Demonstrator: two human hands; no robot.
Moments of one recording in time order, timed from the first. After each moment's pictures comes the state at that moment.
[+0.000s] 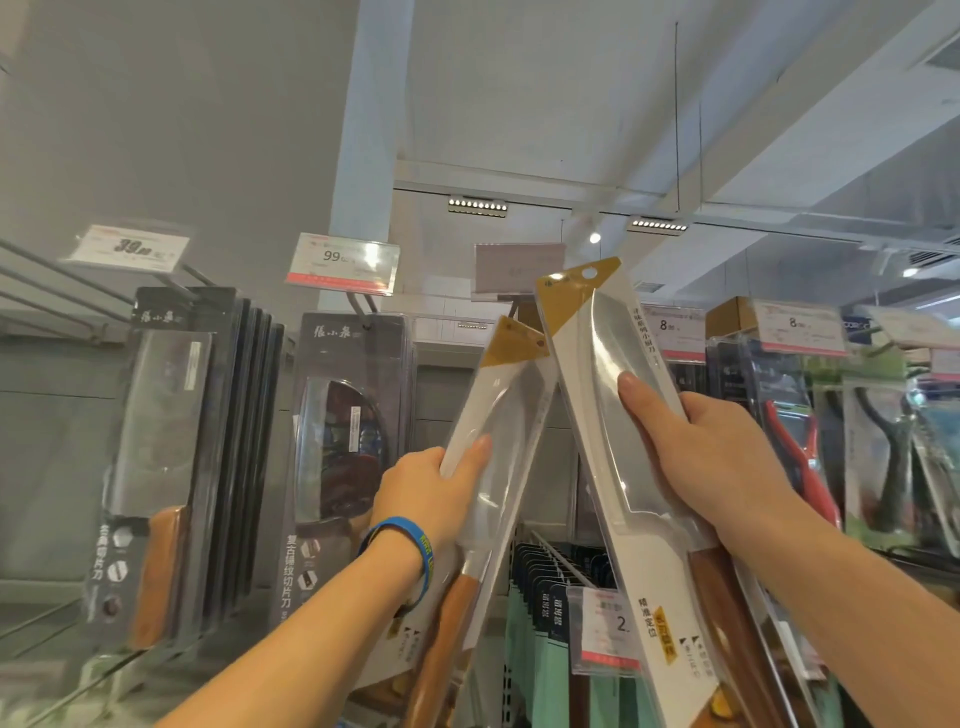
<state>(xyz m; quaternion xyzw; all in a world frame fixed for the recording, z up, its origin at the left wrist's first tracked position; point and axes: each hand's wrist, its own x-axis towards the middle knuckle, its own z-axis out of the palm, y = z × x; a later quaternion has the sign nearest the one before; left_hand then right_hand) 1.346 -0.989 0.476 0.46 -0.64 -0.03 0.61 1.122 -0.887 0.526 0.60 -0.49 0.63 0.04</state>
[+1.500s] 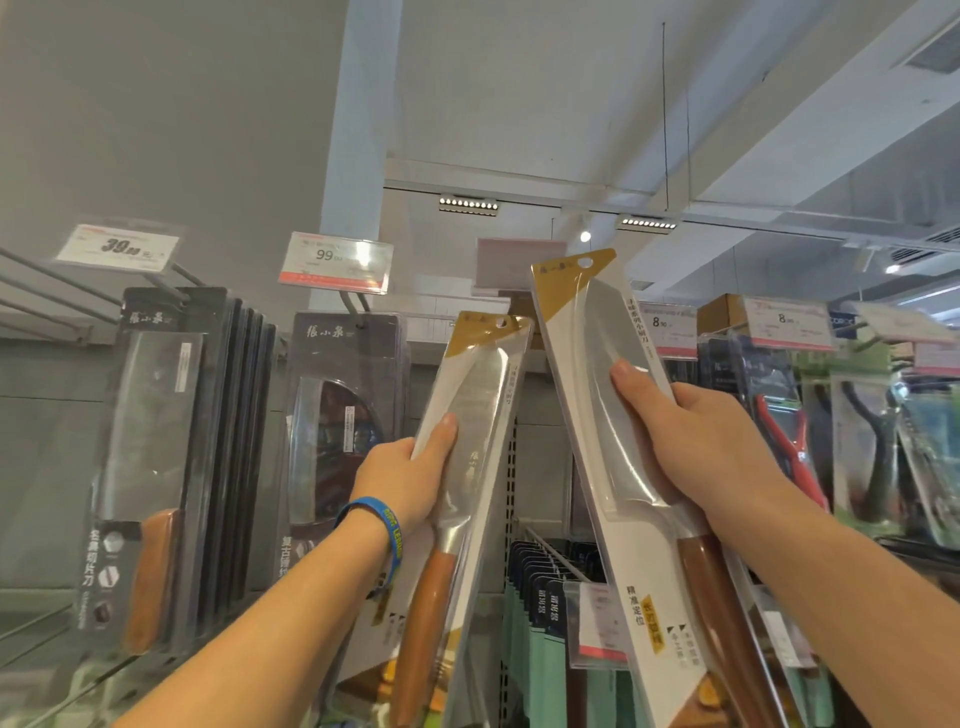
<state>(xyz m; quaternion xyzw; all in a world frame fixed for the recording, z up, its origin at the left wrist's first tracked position) 1.368 -0.996 0.492 0.47 -0.61 -0.13 0.63 1.124 -0.886 0.531 0.60 -0.48 0.64 -0.02</state>
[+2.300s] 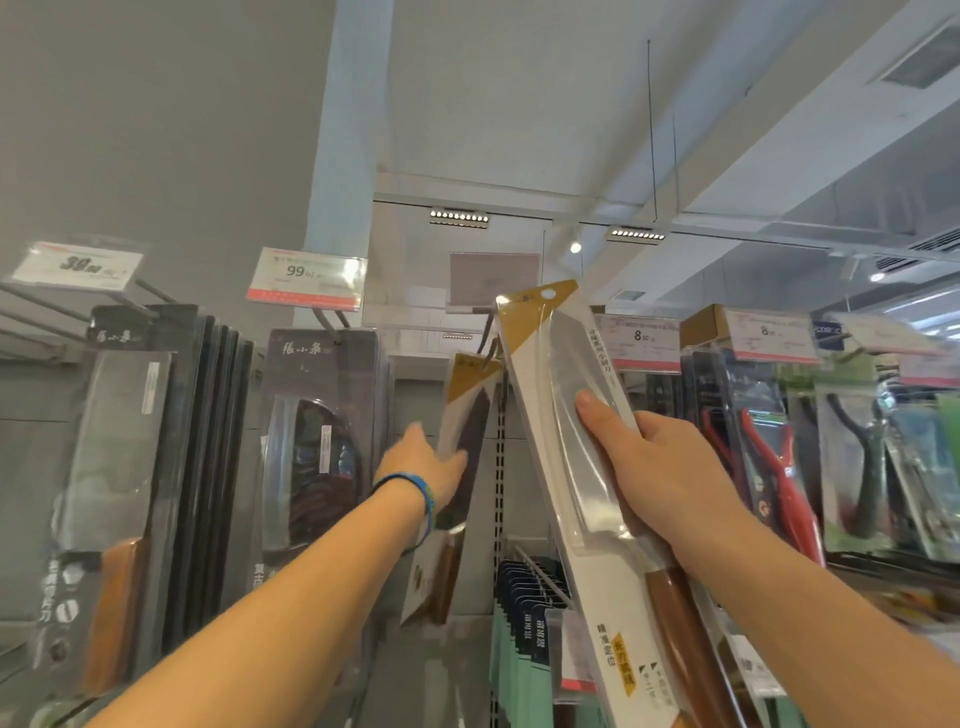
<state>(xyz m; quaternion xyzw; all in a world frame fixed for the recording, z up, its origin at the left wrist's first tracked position) 1.332 -1.020 0.528 0.56 -0.66 -0.08 0.49 1.125 -0.900 0.523 0.61 -0.48 0.63 -0.02</state>
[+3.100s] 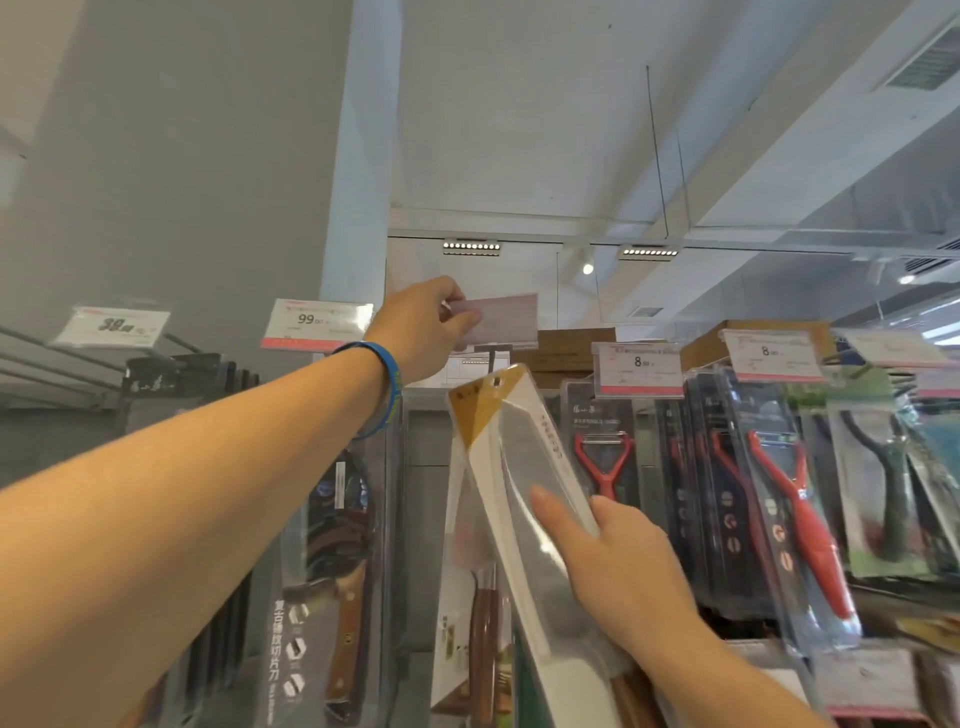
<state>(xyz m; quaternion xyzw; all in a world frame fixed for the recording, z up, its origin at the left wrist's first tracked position) 1.350 -0.951 0.667 0.39 -0.72 0.18 0.55 1.153 -0.915 0.482 0.63 -0.52 0.58 0.00</state>
